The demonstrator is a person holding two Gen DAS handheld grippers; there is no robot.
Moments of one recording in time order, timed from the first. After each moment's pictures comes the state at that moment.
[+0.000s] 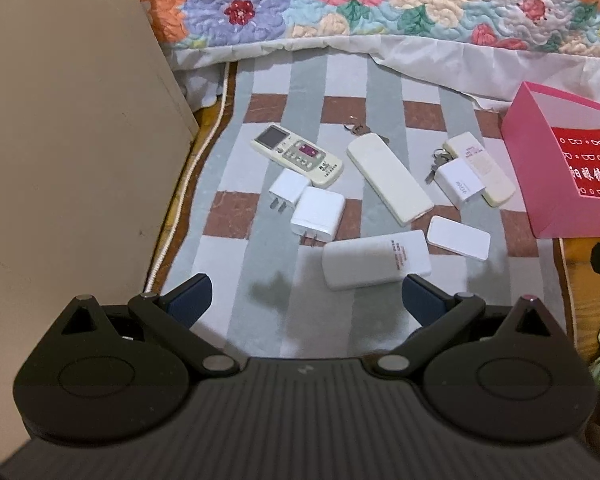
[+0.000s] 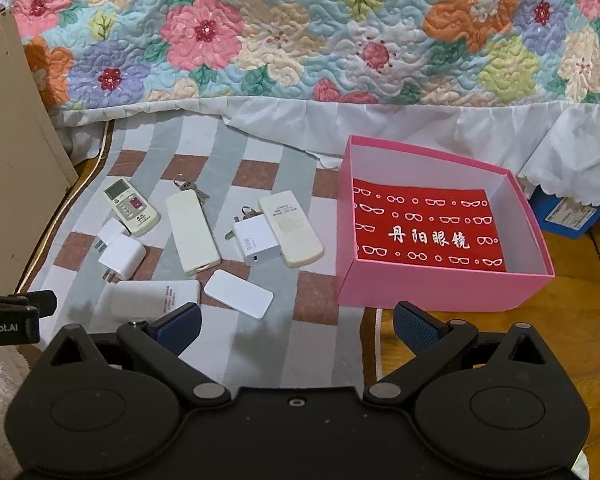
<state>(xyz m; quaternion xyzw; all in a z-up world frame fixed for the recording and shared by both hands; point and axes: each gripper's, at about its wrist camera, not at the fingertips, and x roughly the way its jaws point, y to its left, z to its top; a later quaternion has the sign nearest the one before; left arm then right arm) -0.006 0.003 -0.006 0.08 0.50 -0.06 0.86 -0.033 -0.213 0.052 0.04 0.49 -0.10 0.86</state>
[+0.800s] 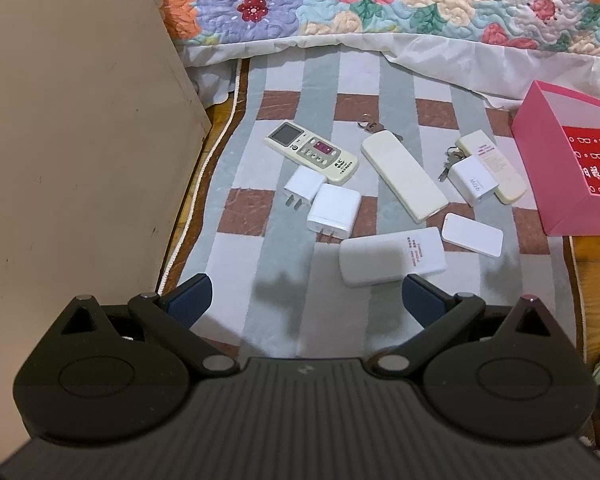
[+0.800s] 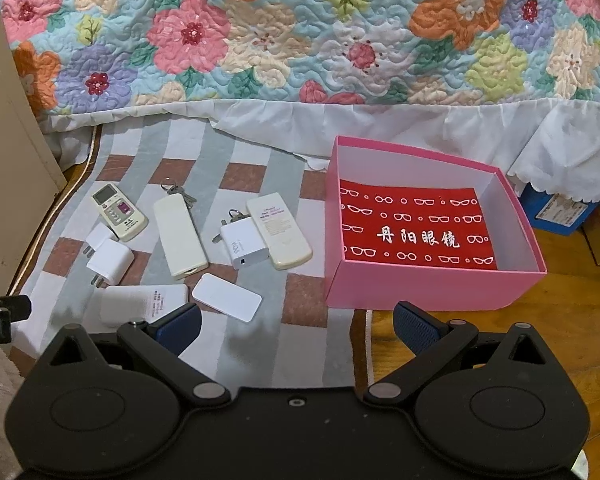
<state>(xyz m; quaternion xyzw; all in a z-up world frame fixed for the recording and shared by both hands) -0.006 0.016 -0.004 0.09 0.50 -0.05 0.86 -0.034 -0.214 0.051 0.03 0.49 -0.12 0.87</state>
